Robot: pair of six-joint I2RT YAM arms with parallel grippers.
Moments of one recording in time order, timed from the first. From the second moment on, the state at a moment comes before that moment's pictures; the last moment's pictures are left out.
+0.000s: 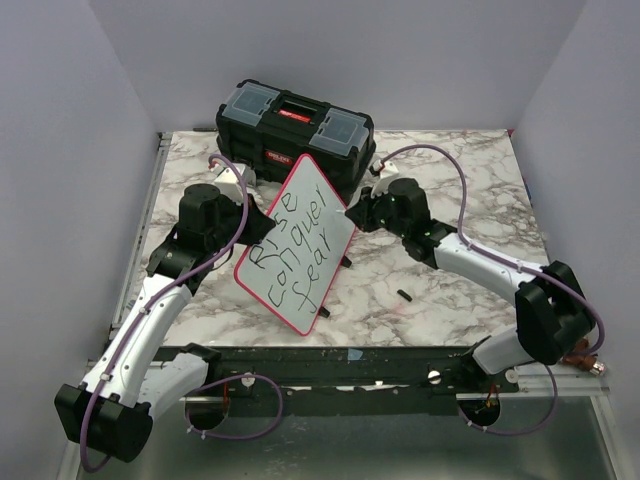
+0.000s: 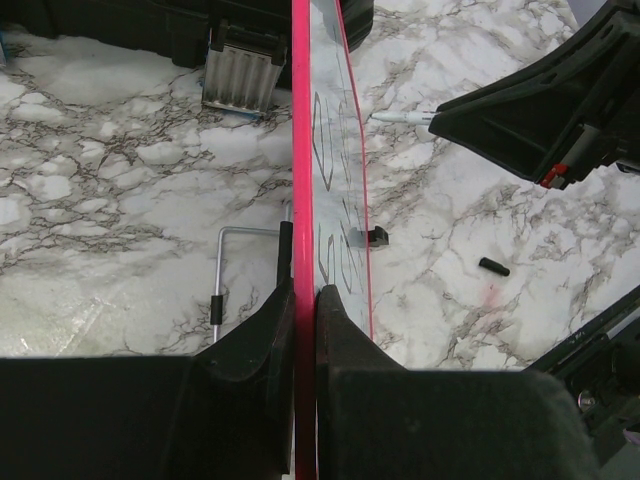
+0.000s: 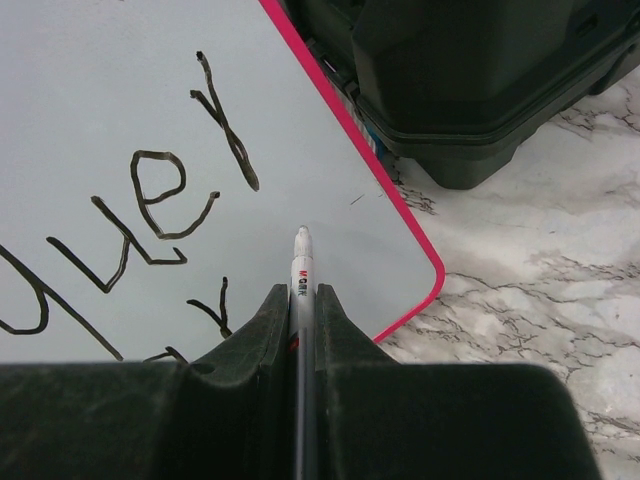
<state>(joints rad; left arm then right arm) -0.32 0.95 0.94 -0.42 0.28 -0.29 0.60 1.47 0.93 0.18 -0.09 0.26</state>
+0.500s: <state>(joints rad) -0.32 0.96 0.94 -0.42 0.28 -0.29 0.60 1.51 0.92 0.20 -0.15 0.26</state>
